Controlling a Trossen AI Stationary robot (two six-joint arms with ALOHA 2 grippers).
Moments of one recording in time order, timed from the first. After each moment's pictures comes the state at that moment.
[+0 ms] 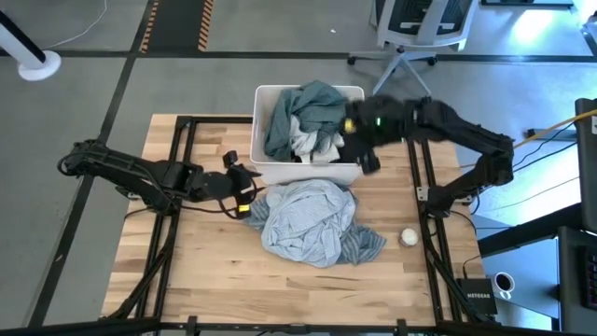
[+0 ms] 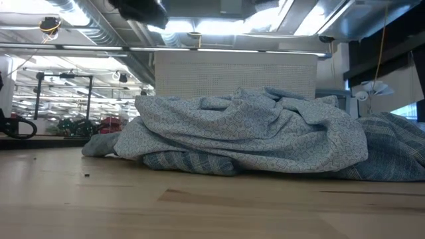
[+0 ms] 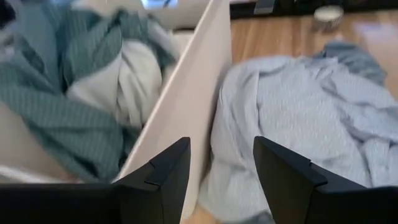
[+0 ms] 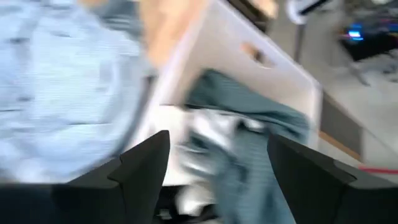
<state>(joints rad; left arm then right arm) -0.23 1.12 0.97 -0.46 -0.59 -0.11 -0.17 1.45 1.80 -1.14 0.08 -0.73</state>
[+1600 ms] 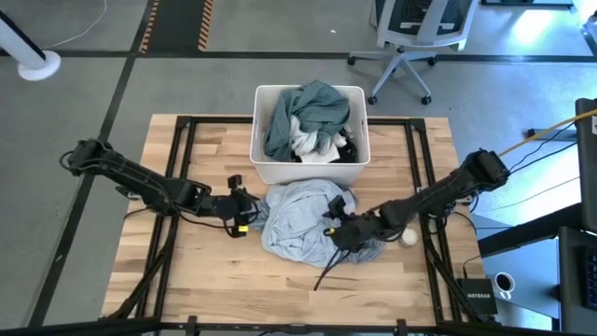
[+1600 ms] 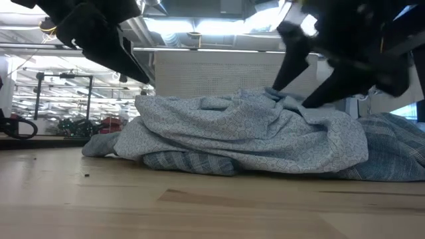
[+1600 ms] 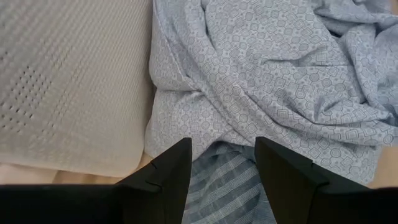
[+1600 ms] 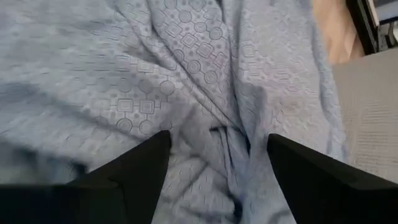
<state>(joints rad) -0.30 1.16 0.64 -0.23 -0.49 -0.15 0.40 1.53 0.87 -0.31 0.45 -0.48</state>
